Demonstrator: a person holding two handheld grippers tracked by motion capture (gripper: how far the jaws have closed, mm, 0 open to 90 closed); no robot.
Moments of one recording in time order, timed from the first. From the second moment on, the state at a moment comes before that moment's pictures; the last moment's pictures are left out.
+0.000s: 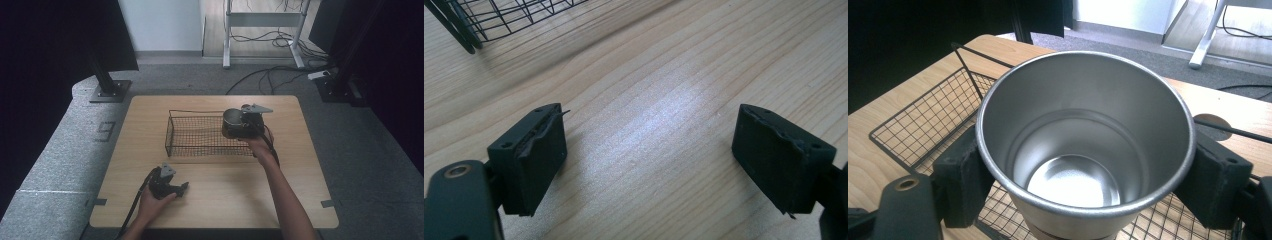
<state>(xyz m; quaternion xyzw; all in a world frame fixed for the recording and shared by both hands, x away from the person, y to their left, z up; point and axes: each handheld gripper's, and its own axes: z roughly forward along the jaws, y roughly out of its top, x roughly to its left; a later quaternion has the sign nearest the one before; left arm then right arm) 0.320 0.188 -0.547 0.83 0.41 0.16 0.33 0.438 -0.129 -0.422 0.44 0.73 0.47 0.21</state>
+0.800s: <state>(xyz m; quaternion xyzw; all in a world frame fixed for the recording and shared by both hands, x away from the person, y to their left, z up) 0.320 0.188 -0.547 0.84 0.41 0.16 0.33 0.459 -0.113 -0.454 0.46 0.75 0.43 0.20</state>
